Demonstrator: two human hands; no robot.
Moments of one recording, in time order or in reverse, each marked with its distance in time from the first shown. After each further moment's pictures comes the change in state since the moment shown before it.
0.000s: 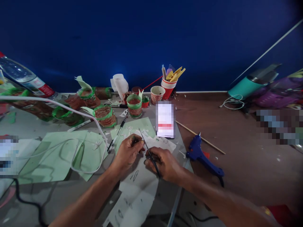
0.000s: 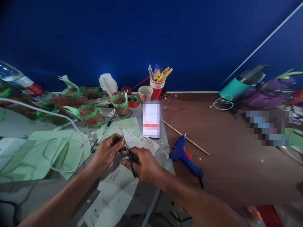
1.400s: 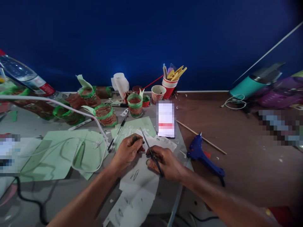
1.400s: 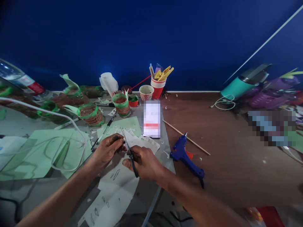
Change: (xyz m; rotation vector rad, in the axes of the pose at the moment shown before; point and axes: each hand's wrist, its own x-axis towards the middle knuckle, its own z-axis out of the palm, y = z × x) left_hand -0.001 0.009 -0.001 0.038 -0.025 -0.030; right_hand 0.001 0.003 -0.002 0.123 -0.046 0.008
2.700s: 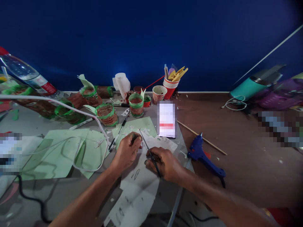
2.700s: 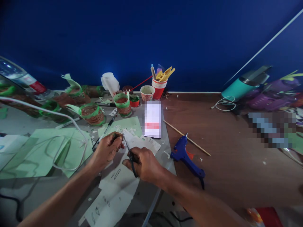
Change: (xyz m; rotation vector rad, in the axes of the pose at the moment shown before) left_hand 0.005 -0.012 -0.008 0.220 0.106 0.154; right_hand -0.001 0.000 0.004 -0.138 0.075 -0.037
